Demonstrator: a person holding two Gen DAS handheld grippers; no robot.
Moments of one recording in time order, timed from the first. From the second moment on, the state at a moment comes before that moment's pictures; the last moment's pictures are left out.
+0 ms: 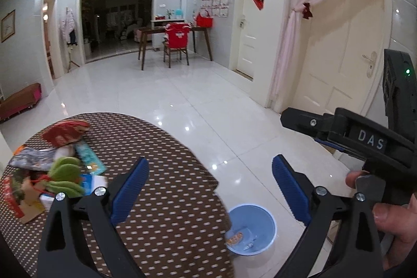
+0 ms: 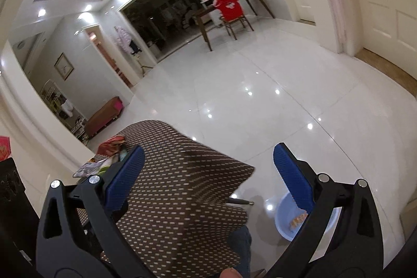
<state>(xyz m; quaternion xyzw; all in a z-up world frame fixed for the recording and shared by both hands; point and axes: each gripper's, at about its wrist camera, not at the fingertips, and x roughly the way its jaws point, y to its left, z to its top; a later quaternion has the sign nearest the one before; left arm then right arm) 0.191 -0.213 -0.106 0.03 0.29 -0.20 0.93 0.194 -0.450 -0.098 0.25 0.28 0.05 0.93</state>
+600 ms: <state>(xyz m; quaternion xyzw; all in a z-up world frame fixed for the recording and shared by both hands) 0.172 -0.063 -0.105 -0.02 0.27 -0.08 0.96 0.239 -0.284 -0.085 0.13 0.31 0.16 0.93</state>
